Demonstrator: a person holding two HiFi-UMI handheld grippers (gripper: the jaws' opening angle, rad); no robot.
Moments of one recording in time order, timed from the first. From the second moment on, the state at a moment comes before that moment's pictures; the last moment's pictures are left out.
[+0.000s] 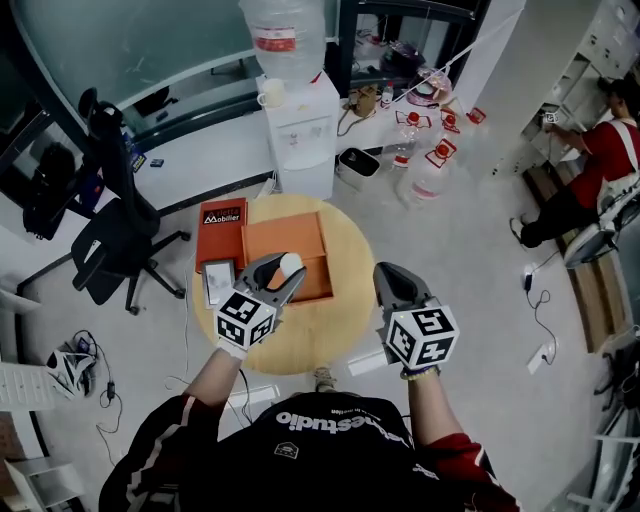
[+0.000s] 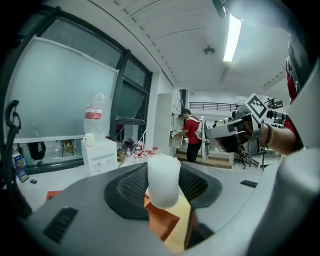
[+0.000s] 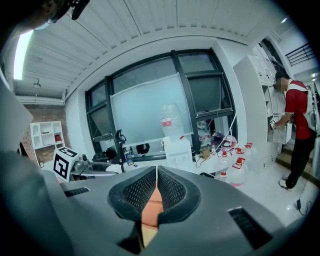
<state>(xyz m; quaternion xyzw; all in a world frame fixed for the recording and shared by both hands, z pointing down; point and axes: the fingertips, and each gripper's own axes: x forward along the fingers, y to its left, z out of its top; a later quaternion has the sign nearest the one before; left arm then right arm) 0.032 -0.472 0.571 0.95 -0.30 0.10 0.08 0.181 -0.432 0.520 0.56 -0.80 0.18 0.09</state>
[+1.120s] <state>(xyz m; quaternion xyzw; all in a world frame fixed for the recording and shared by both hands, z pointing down) 0.079 -0.514 0.756 0.92 -0.23 0.30 0.13 0.220 -0.446 0.588 0.58 -0.77 0.25 0.10</state>
